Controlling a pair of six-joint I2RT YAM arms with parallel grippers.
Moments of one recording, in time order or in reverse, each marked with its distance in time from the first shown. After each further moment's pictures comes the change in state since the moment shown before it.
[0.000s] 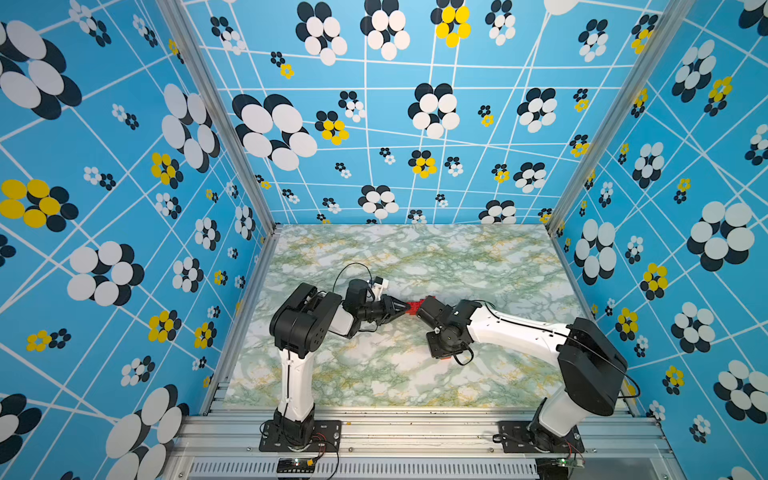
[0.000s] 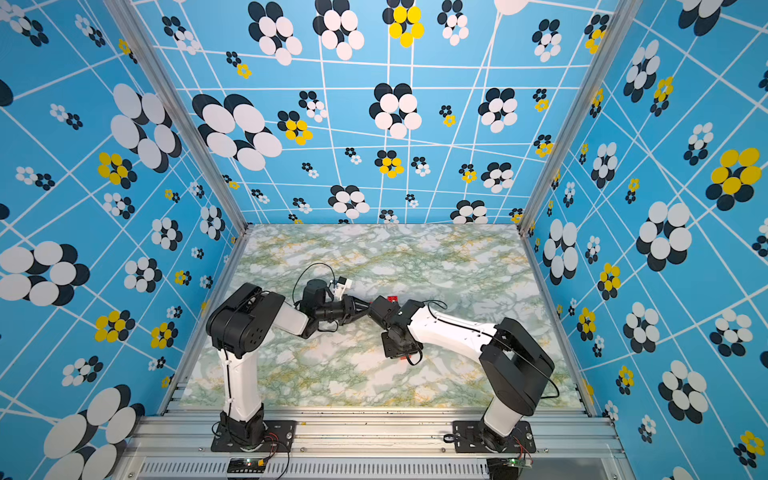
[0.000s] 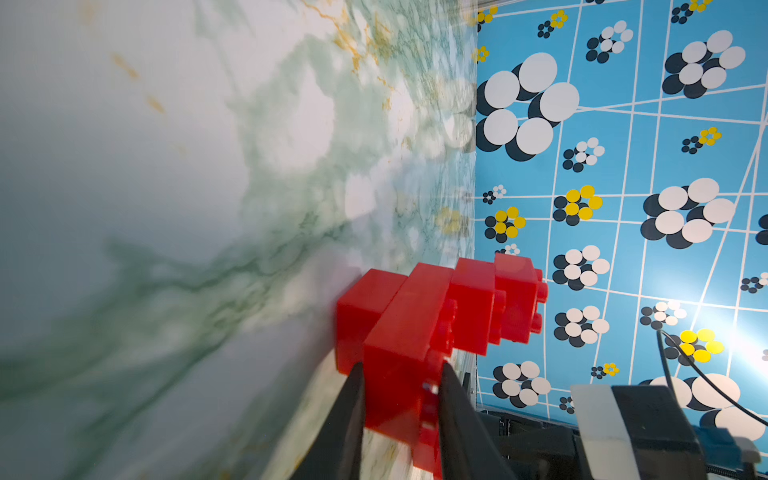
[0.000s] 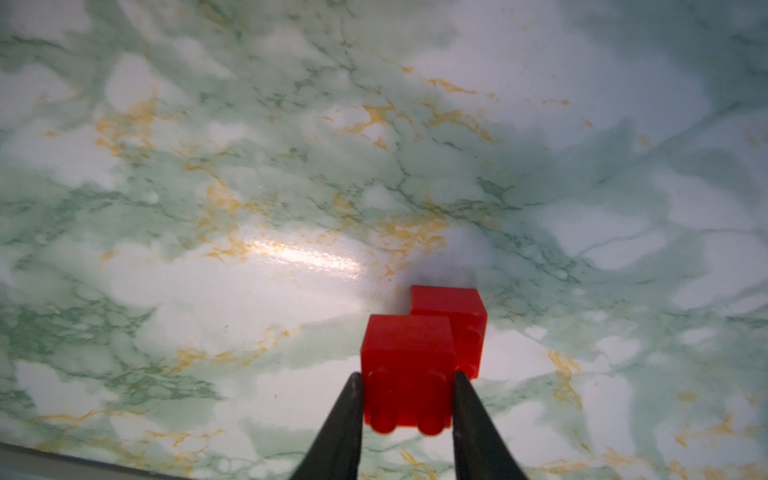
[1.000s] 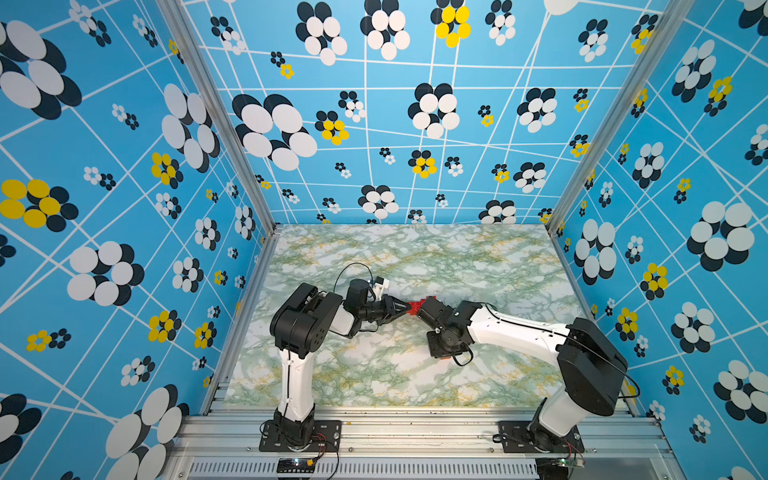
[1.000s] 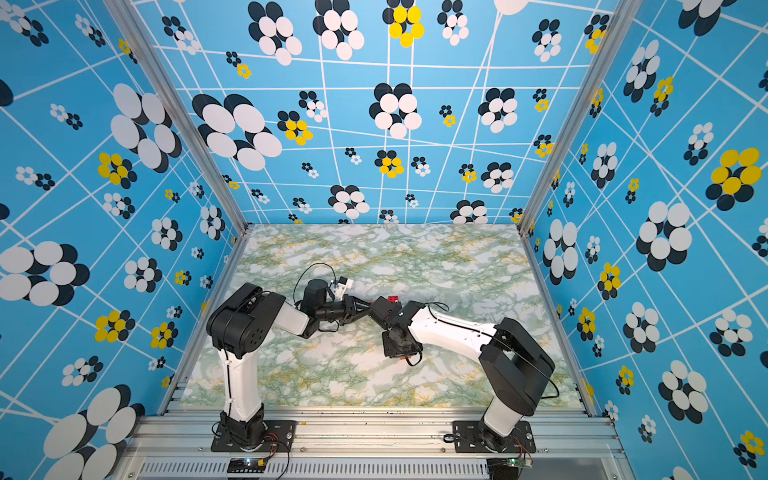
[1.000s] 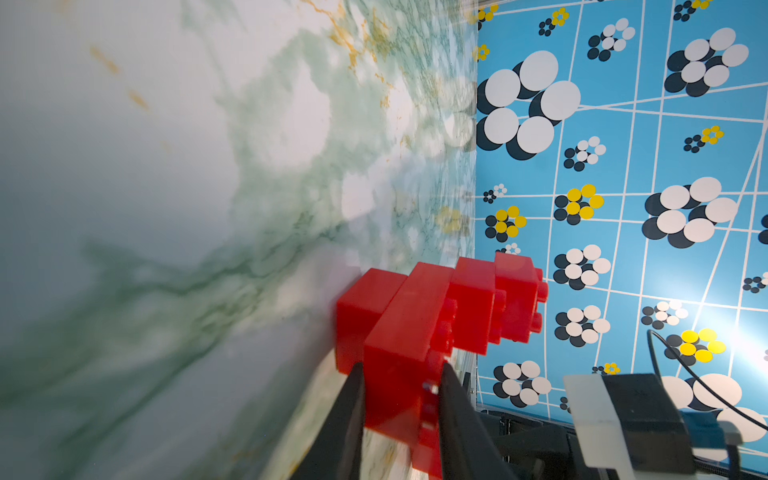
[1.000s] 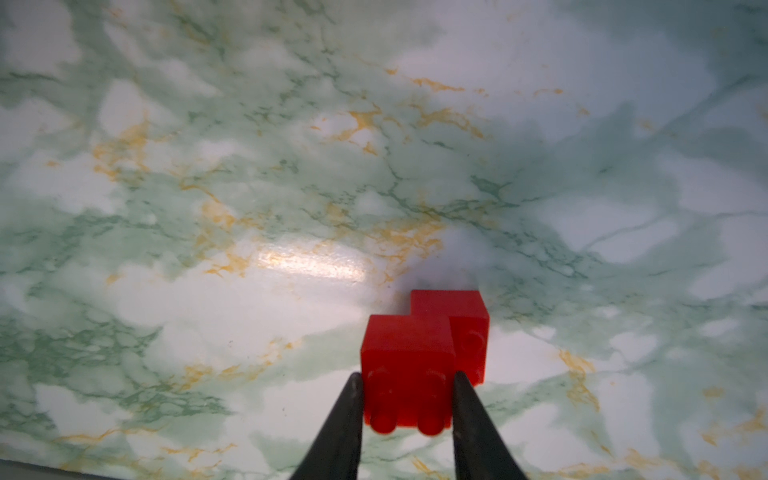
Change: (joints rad) left arm -0.008 0.000 0.005 -0.006 -0.004 0.000; right arm -0.004 -0.002 -0.014 0.025 -0.001 0.064
